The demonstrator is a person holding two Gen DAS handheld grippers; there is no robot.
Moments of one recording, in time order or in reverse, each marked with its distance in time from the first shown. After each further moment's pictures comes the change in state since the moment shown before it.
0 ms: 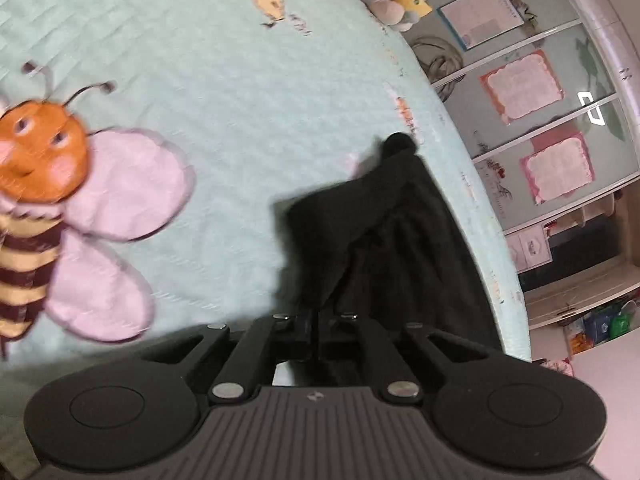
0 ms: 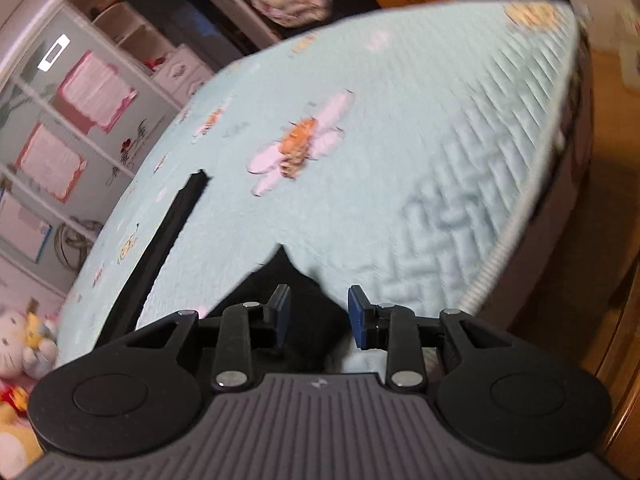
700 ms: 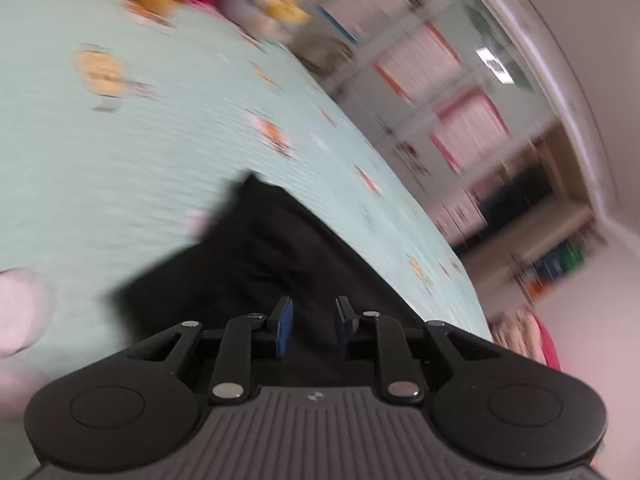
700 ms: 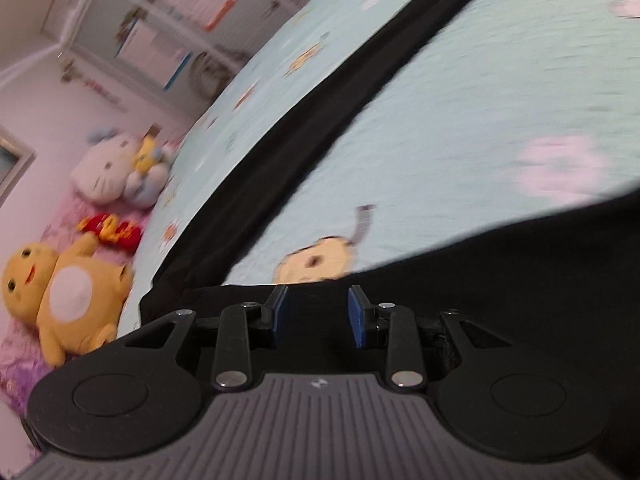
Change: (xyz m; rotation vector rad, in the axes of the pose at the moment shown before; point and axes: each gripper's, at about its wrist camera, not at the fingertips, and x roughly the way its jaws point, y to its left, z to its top) left arm -0.009 -0.109 0.029 0.299 0.014 -0.213; right arm 0.165 0.228 -0.100 -0.263 0.448 0.469
